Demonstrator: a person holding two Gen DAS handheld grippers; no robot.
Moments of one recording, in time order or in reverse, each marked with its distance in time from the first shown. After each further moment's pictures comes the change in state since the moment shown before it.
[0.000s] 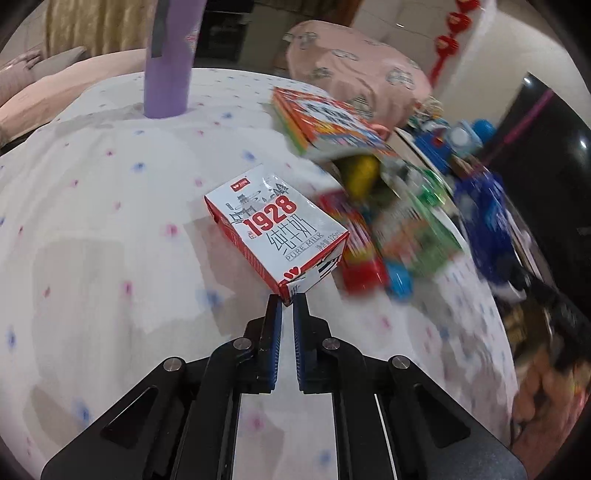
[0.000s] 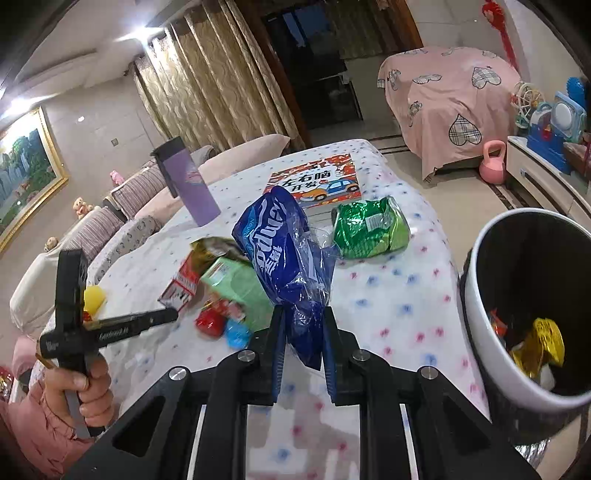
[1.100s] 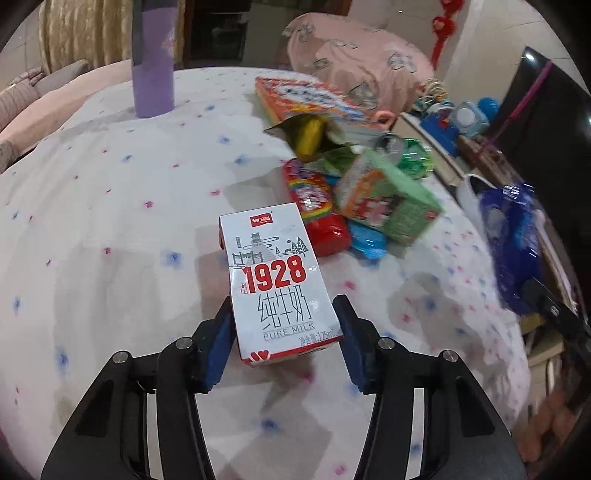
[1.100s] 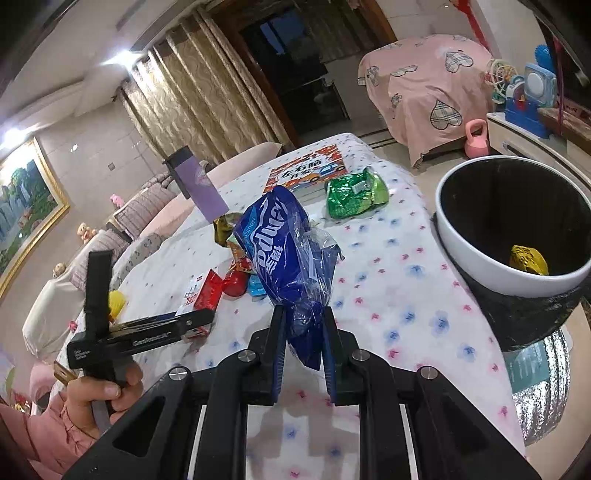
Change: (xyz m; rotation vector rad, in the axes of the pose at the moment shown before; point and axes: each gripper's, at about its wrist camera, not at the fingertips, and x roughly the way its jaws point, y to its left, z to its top) left arm -0.001 -0.051 -0.018 0.044 0.007 0.097; right arm -0.047 0.000 -0.048 0.120 -0.031 0.013
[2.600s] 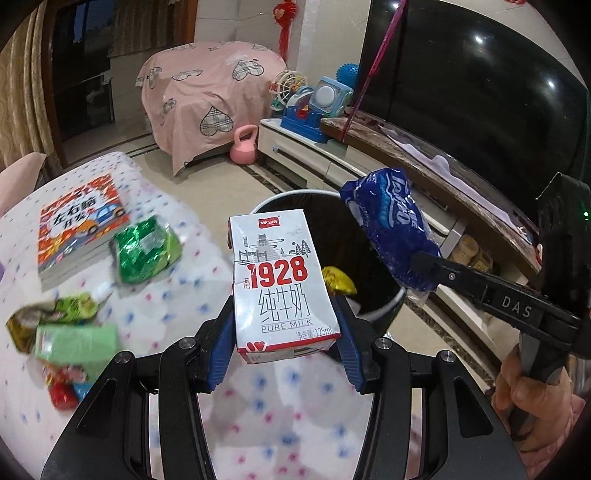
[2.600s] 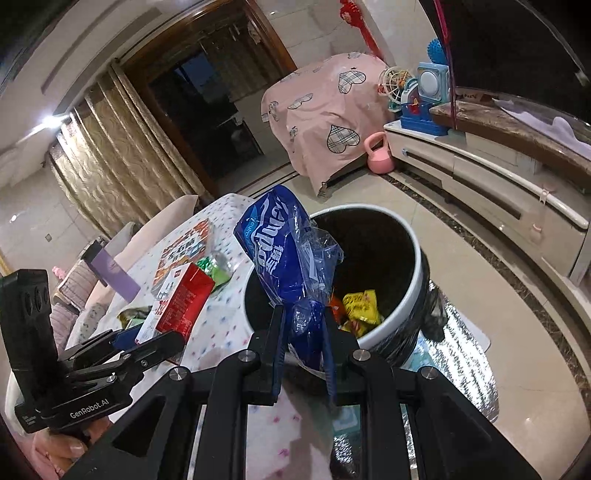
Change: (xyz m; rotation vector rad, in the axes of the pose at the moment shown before) left arm 0.025 -0.243 0.064 0.400 -0.076 -0.258; right arm -0.082 -0.134 0.049 0.207 -0.127 -0.255
